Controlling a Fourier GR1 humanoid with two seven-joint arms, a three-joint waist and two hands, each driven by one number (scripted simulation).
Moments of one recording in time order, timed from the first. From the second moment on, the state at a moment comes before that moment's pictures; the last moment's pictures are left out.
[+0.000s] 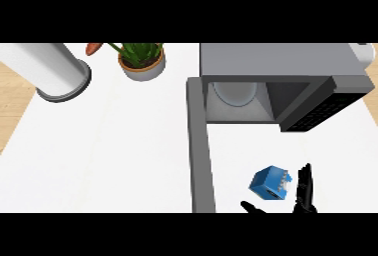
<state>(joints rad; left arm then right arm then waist) 0.33 0.16 0.64 -2.22 0.66 -0.48 0.17 0.30 -0.08 0.28 -1.35 -0.17 -0.66 -0.70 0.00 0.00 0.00</state>
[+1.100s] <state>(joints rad) 0.32 0.11 0.68 -2.22 0.67 -0.55 0.20 -0.02 -0.11 0.11 -0.95 -0.15 -0.44 -0.91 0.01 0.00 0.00</state>
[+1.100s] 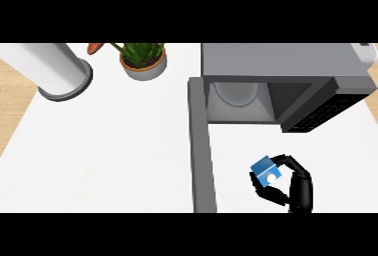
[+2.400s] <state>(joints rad) 0.28 0.15 0.75 -2.14 0.70 -0.59 0.22 -0.34 -0.15 0.15 -1.06 -0.07 -0.16 -0.63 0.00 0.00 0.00</state>
